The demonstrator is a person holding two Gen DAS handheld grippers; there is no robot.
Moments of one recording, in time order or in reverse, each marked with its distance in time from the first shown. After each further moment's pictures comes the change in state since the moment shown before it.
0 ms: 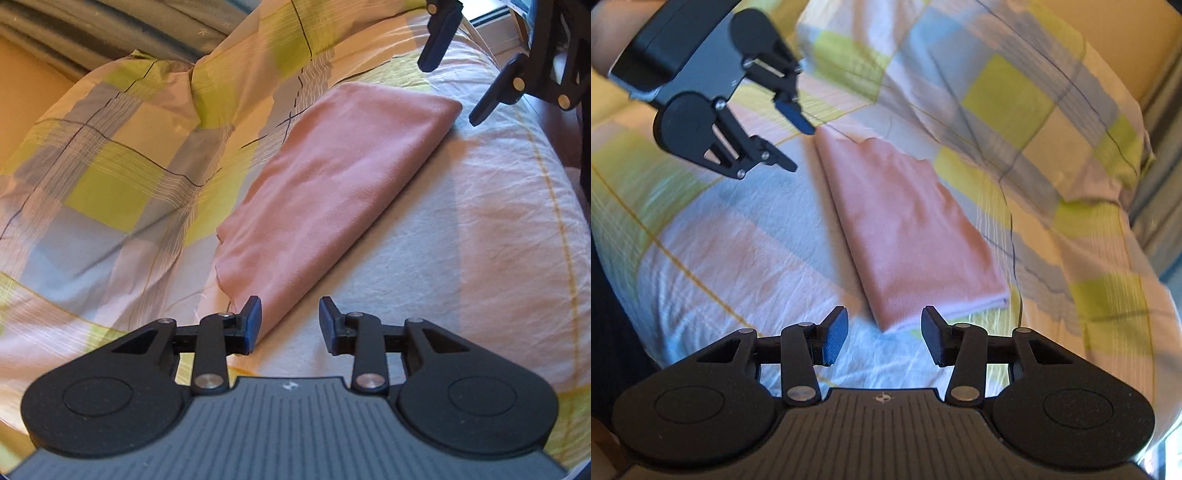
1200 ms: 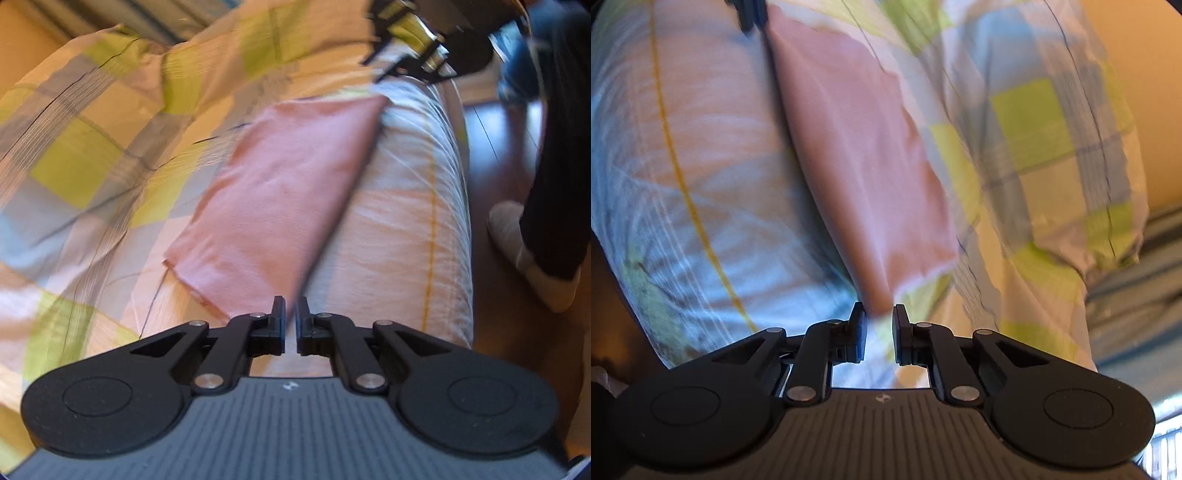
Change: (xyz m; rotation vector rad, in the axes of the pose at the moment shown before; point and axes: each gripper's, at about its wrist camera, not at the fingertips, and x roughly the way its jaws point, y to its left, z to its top) left arm -0.054 -0.011 0.032 -0.248 0.057 -0.179; right arm 0.053 -0.049 -0.094 -0.446 0.109 -0.226
